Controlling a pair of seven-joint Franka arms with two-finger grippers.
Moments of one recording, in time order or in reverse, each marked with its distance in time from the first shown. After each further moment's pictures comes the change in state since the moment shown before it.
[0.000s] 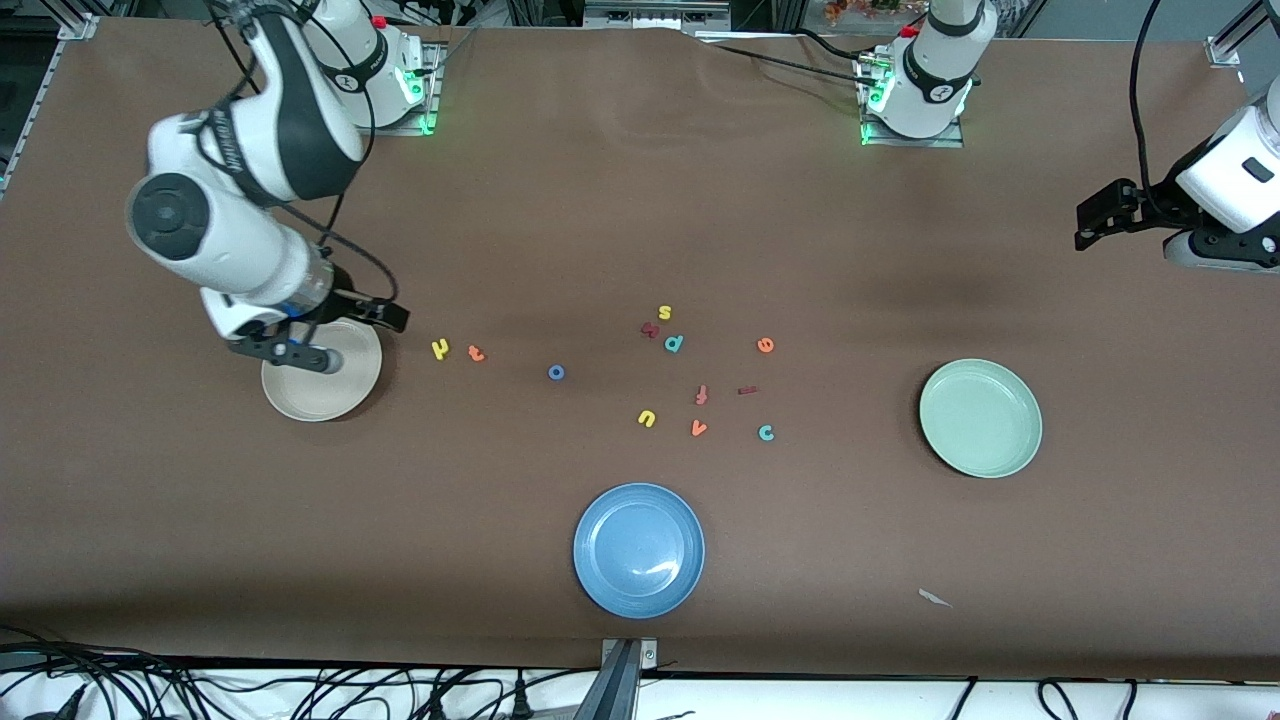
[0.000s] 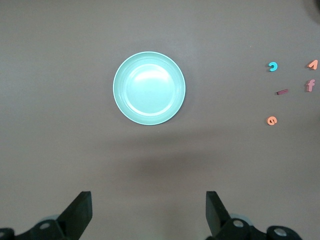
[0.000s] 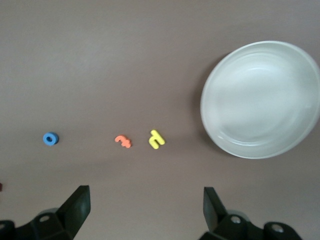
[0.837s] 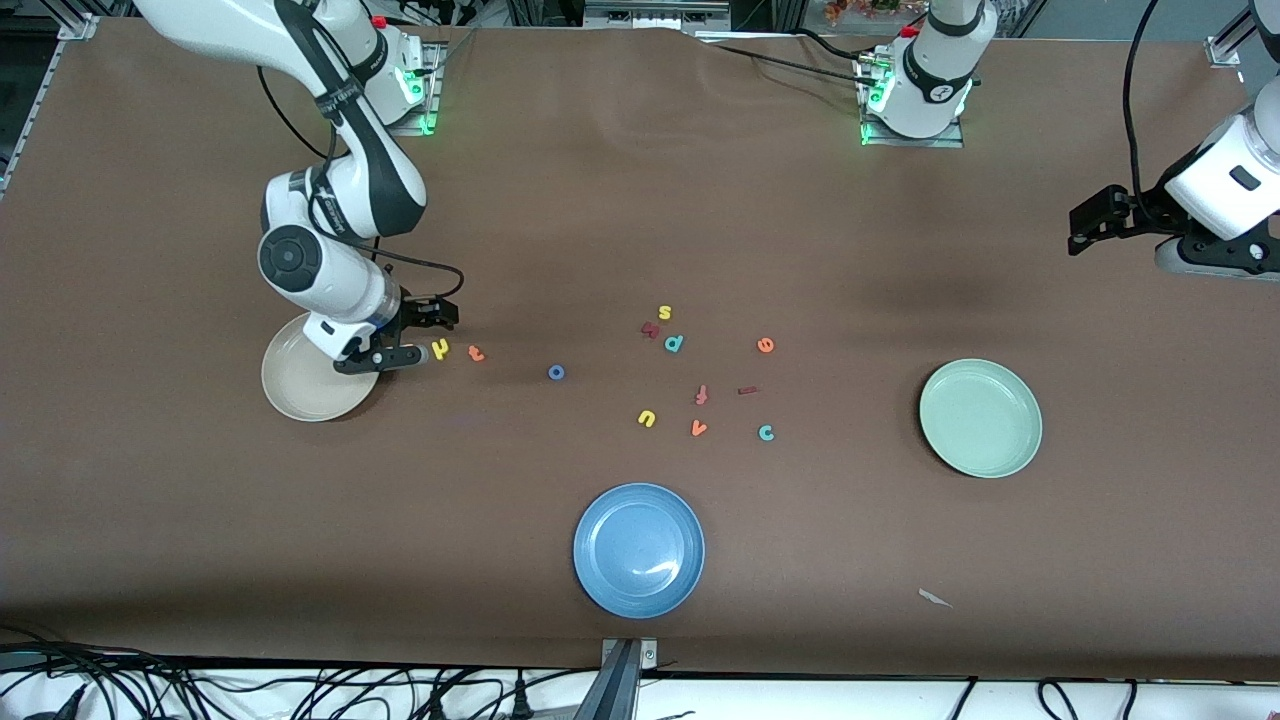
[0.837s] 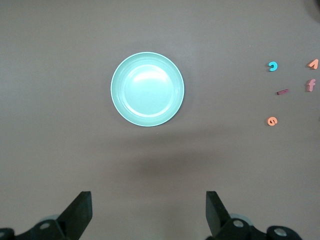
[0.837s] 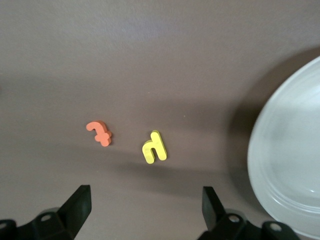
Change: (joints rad) left arm -0.006 0.006 -0.002 -0.015 0.000 0.020 0.000; right arm -0.002 0.153 0.014 -0.195 0.000 0.316 -0.319
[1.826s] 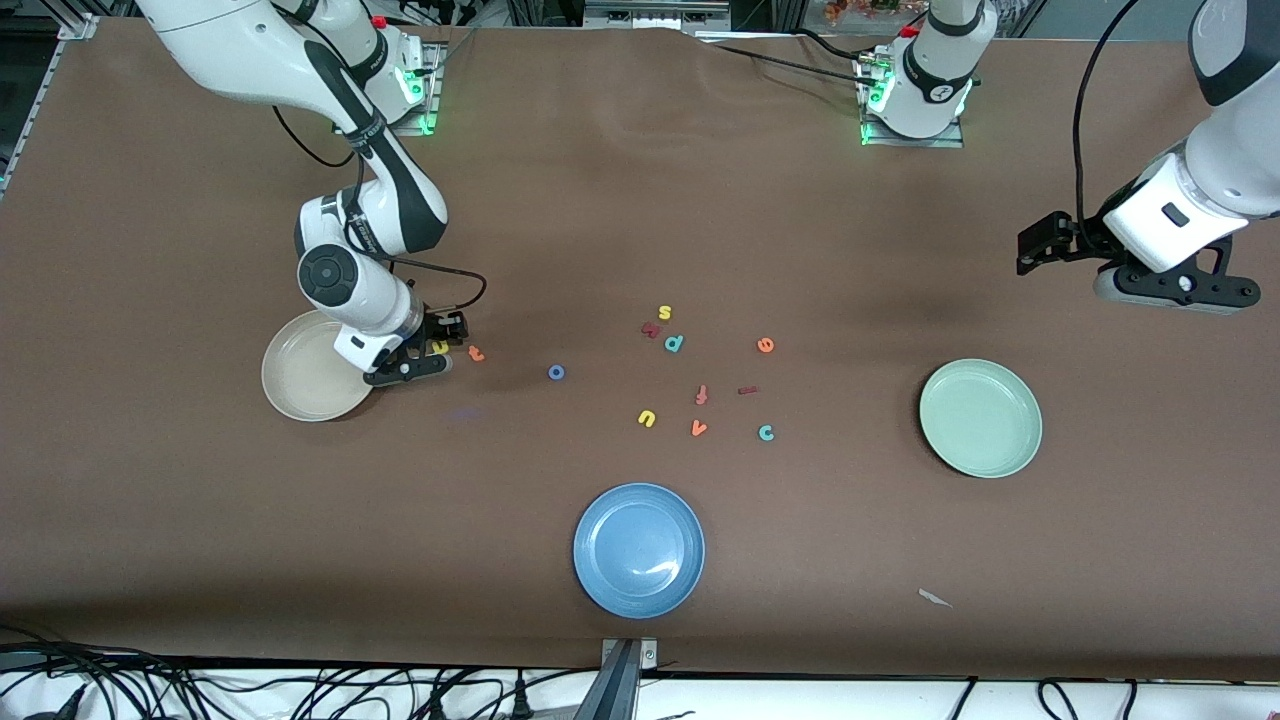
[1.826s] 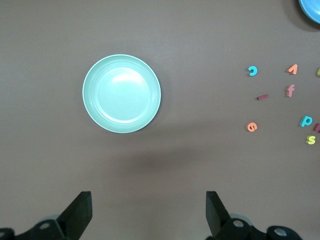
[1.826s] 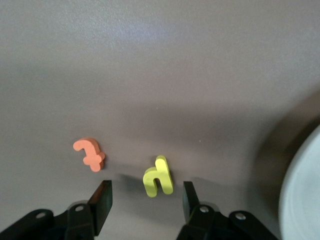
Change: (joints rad) left arm -0.007 0.055 -0.053 -0.004 -0.051 0.044 -0.068; right arm 0.019 0.095 0.001 0.000 -0.059 0.133 -0.020
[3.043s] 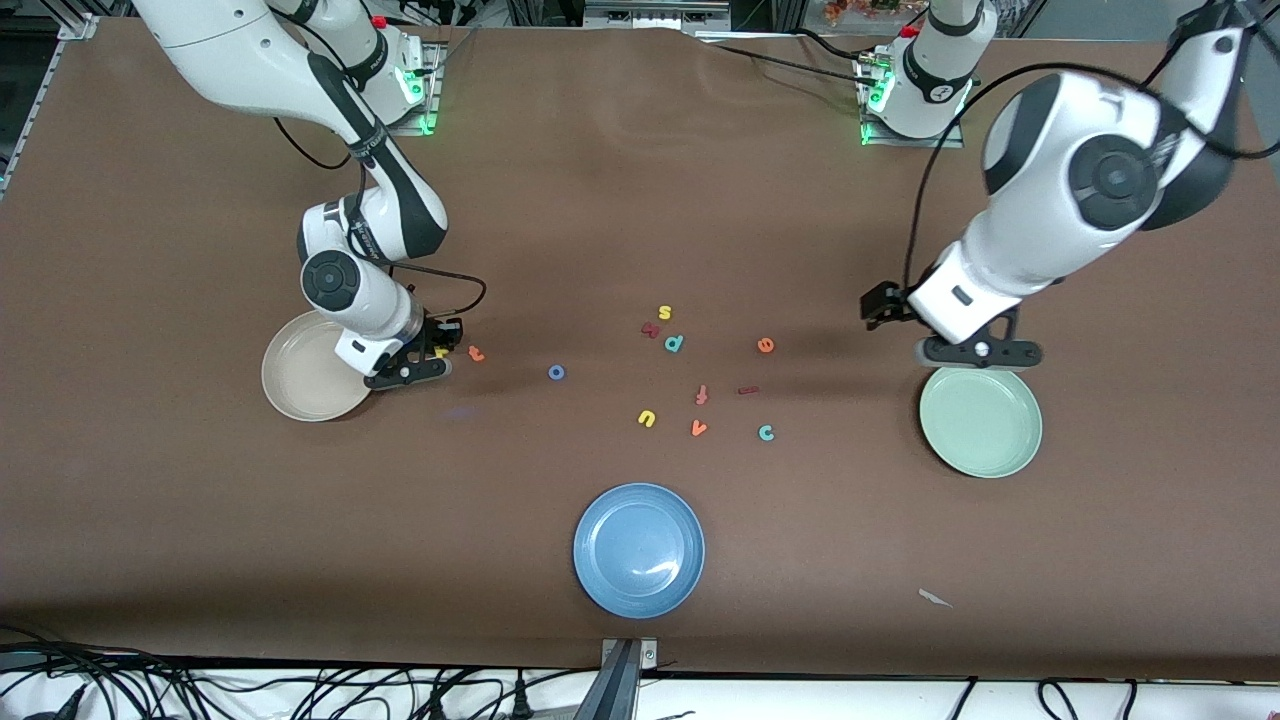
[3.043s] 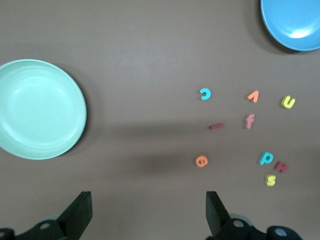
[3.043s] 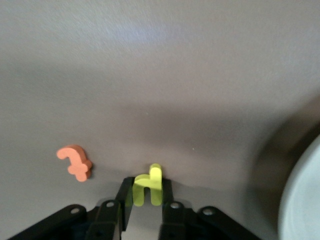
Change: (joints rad) left arm -0.006 0.189 -0.249 -0.080 0.000 0.313 -0.338; right arm -0.002 0.023 -0.008 0.002 -0.011 0.023 0.000
